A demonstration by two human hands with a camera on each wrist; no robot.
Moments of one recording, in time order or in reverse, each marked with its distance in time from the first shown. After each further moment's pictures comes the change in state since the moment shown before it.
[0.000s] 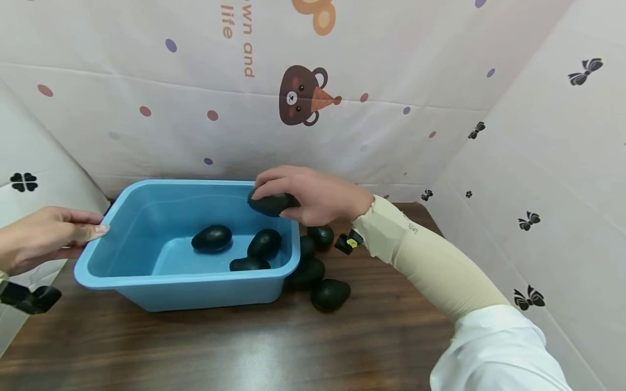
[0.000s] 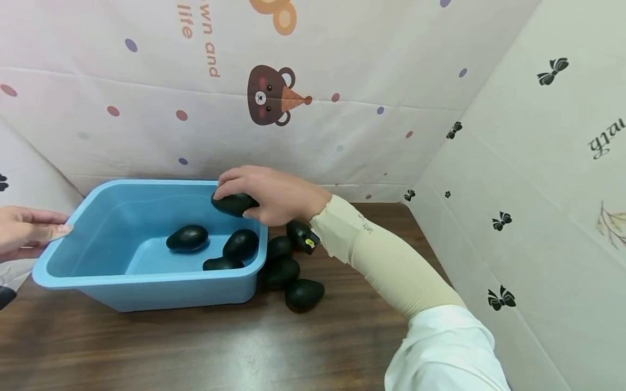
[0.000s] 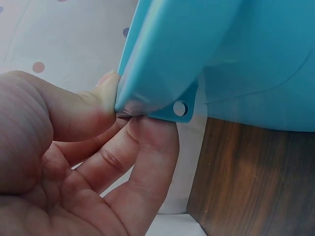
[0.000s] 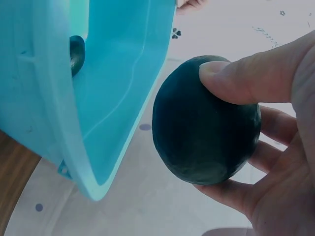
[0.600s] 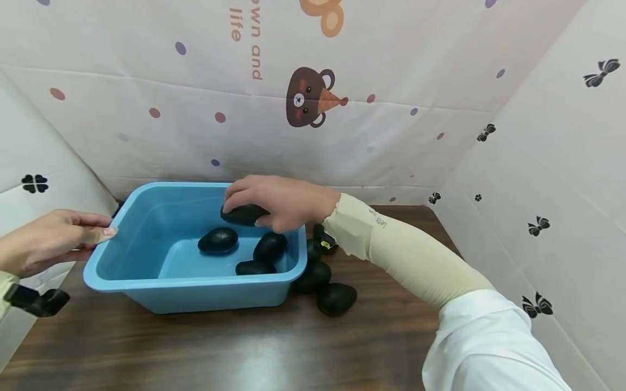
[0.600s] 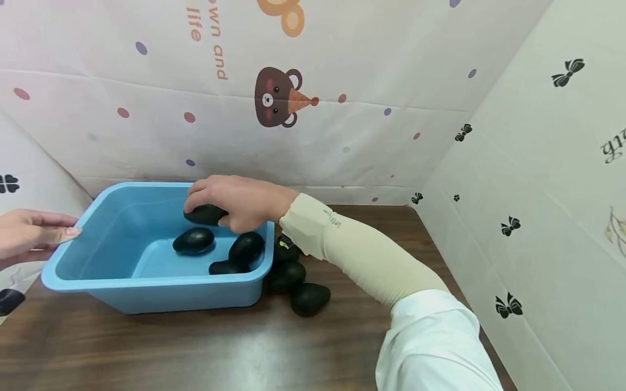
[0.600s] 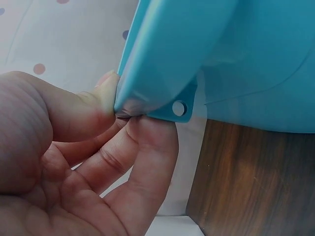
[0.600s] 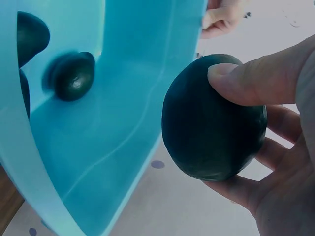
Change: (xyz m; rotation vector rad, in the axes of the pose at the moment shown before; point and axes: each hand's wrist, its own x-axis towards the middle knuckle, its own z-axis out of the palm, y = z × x) left_hand -0.010 0.002 0.003 -0.019 -0.015 -0.012; right_hand 0.051 -0.020 0.012 0.000 -0.163 -0.046
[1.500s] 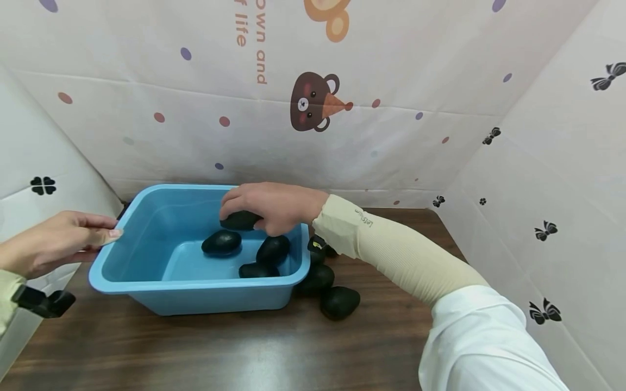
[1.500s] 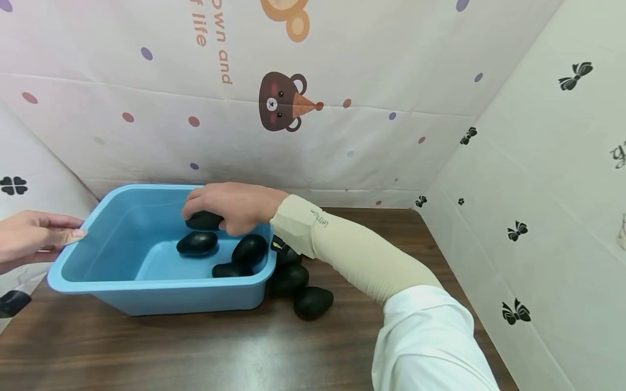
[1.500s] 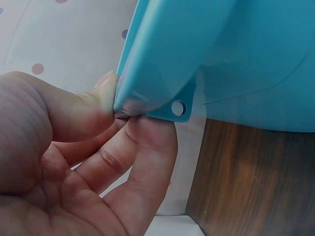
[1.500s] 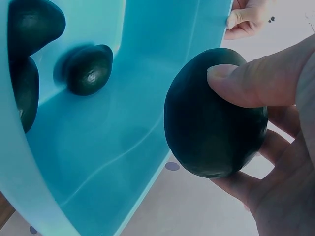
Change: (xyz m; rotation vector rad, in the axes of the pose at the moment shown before) left_hand 0.001 0.005 -0.004 0.008 -0.010 0.015; right_hand 0.028 0.012 0.012 -0.025 -0.054 -0.052
